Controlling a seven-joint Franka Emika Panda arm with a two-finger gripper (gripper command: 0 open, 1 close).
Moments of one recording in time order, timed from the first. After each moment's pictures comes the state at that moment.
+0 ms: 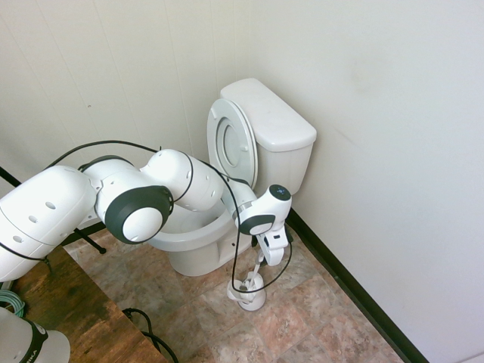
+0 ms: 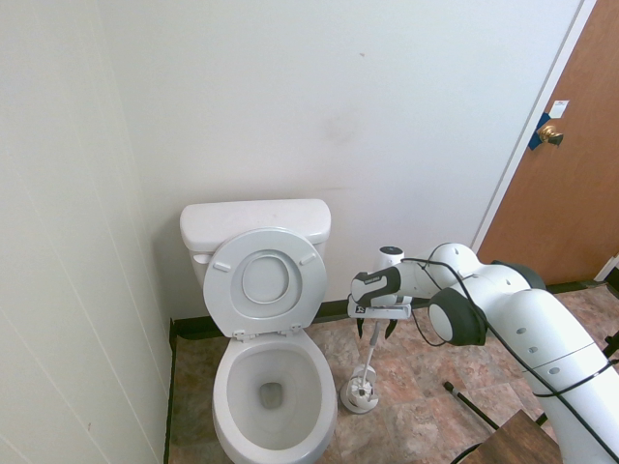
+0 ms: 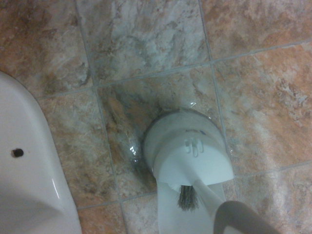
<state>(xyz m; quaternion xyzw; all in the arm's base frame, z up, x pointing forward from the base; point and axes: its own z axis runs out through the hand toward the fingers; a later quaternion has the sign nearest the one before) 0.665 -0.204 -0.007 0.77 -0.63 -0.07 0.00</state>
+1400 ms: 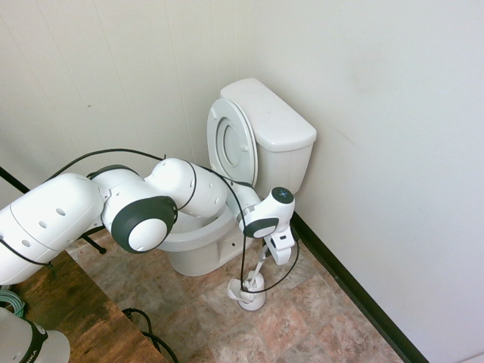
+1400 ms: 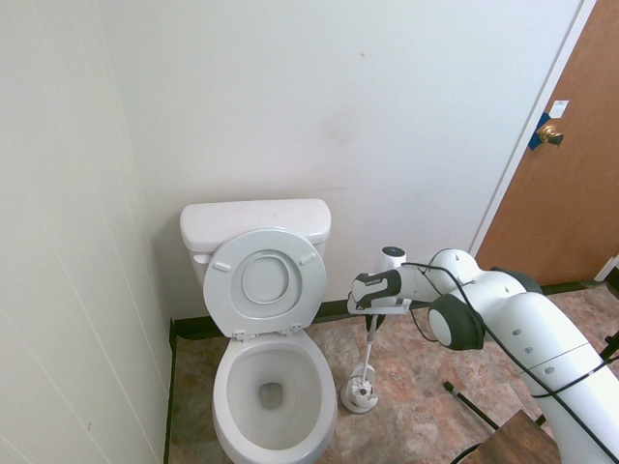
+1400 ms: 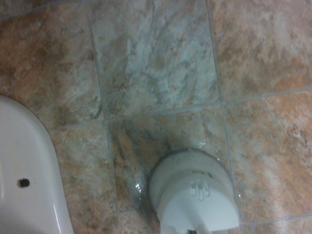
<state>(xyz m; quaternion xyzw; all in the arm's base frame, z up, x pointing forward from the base) 0.673 -0.216 -0.014 0.80 -0.60 -0.01 -0.02</state>
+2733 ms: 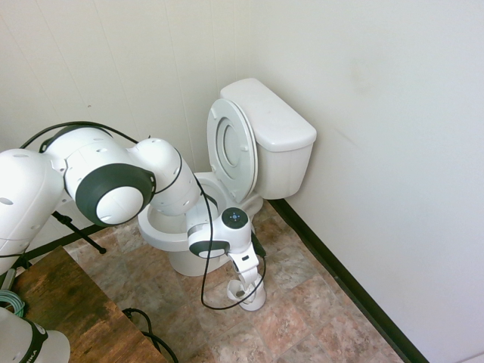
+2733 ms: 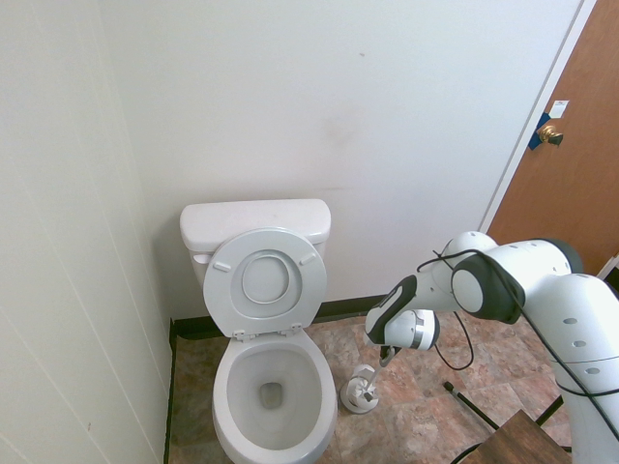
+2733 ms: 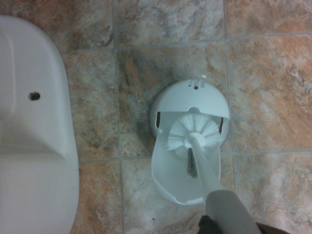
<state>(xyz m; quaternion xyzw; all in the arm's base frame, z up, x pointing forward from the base) 0.532 -0.167 0.018 0.82 -0.57 0.03 -0.05</state>
